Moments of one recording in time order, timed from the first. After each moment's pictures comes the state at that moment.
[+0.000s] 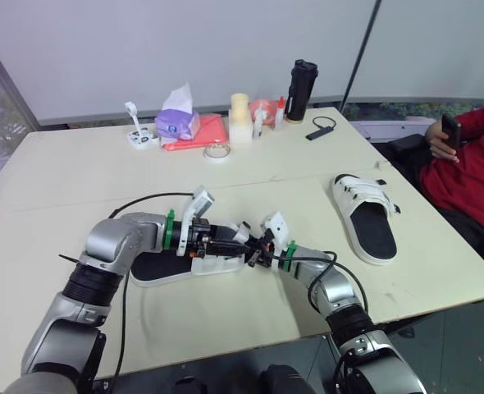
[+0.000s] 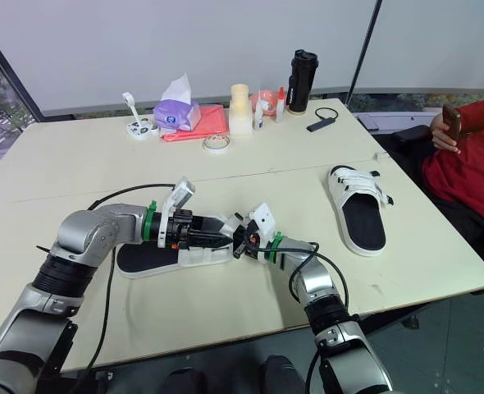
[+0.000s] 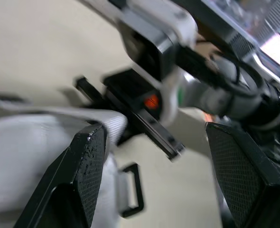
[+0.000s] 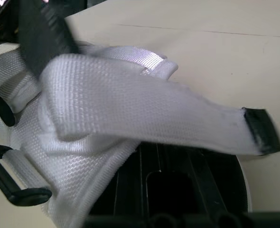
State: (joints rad) left arm -0.67 0.57 -0.20 0.04 -0.62 0.97 -1.10; right arm -0.49 -0.13 0.17 0.43 0.21 0.17 0.79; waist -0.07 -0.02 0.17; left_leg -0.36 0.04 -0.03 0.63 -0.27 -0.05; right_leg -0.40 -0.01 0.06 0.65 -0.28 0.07
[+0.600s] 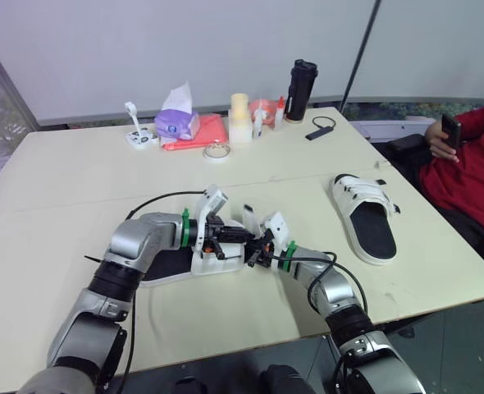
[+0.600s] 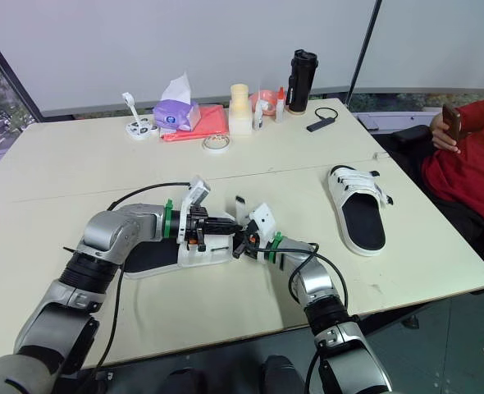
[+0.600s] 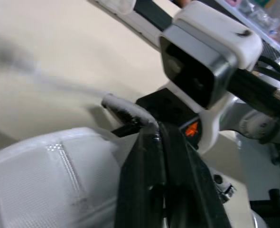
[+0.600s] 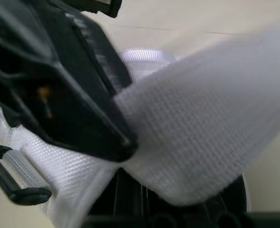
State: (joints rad) left arm -0.71 0.43 -0.20 0.18 -0.51 0.87 -0.98; right arm -0.48 -0.13 0.17 0.42 0.21 0.16 0.78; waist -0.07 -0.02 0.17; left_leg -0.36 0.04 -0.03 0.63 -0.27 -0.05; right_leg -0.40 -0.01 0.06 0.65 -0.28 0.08
